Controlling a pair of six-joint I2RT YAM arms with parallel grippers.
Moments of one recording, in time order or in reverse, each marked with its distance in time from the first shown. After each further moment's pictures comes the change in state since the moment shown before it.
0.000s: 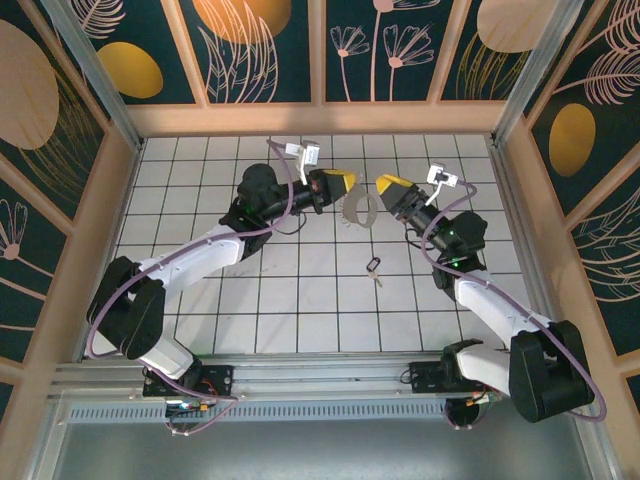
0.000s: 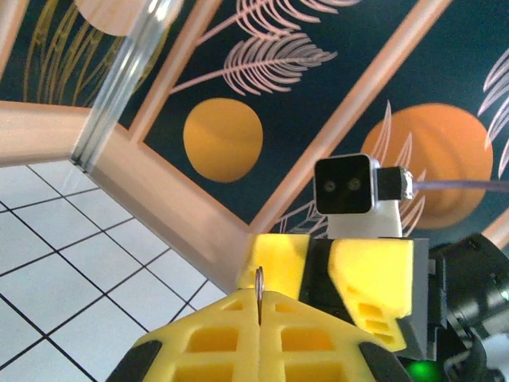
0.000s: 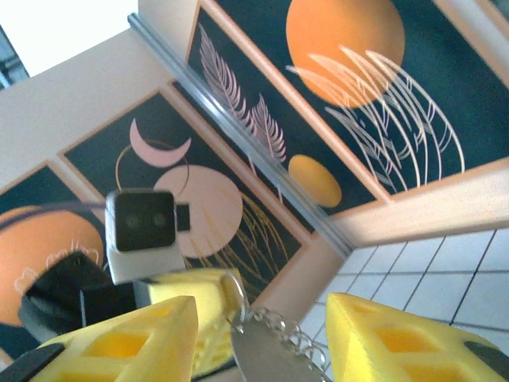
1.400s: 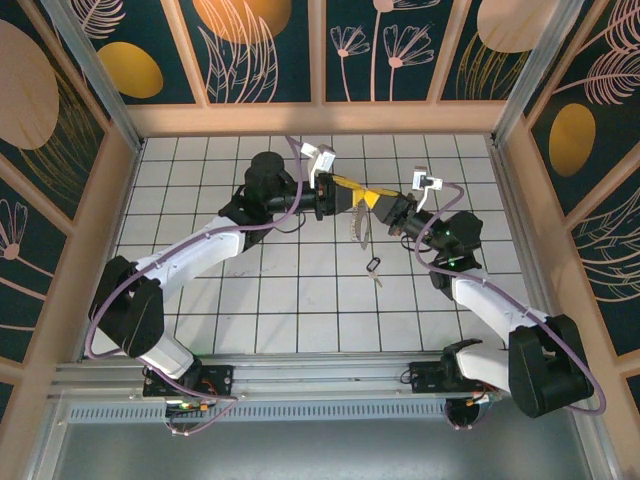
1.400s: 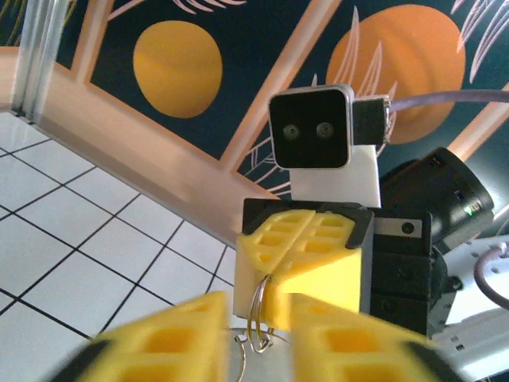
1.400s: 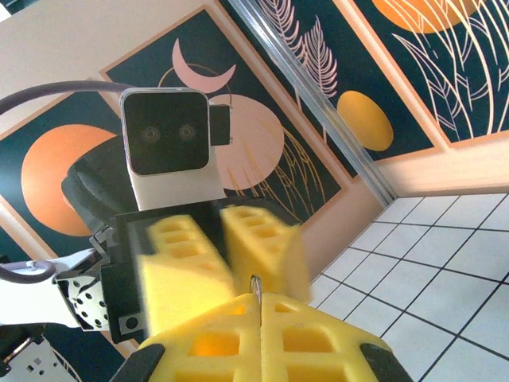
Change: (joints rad) left arm -0.002 0.011 0.093 -0.222 0.157 0.138; right arm 0.025 0.027 0.001 0.033 -0.172 -0.033
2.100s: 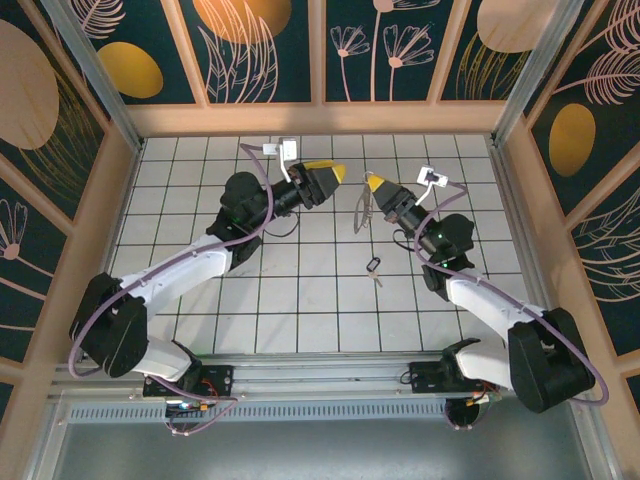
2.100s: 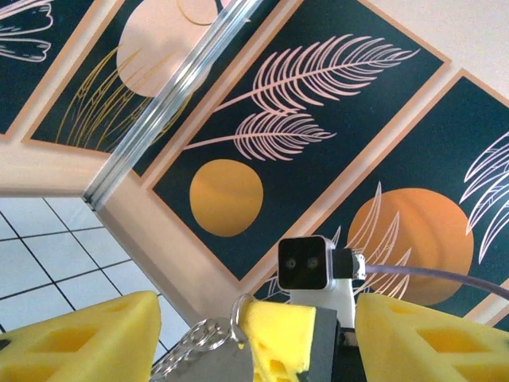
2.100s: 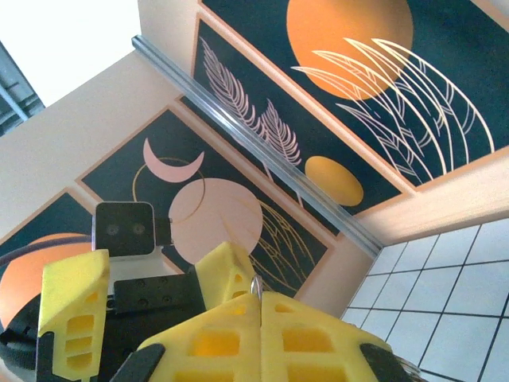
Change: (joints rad) left arm 0.000 -0.117 -0.184 0.321 -0.335 -0.322; right arm 0.084 0.032 0.000 0.039 0.322 0.143
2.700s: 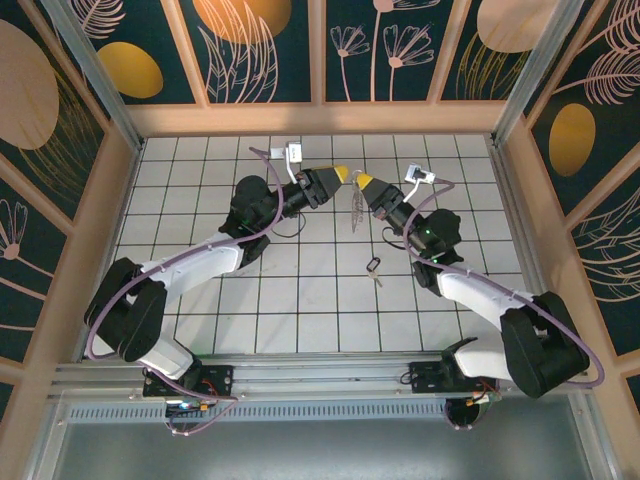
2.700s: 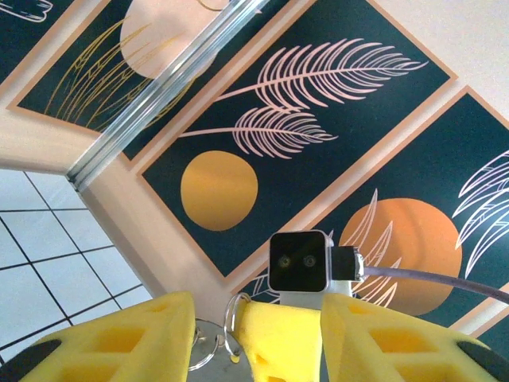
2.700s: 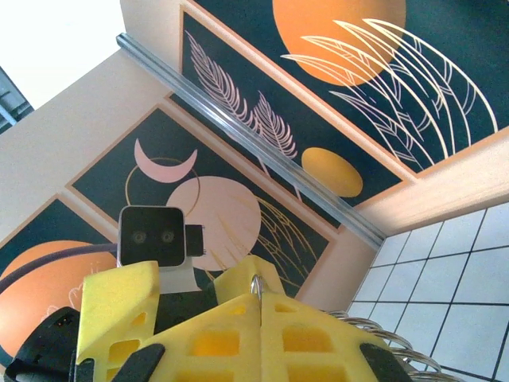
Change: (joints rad) left arm 0.000 0.093 -0.020 0.127 0.011 -0.112; right arm 0.060 0.078 0.043 0.007 0.055 0.015
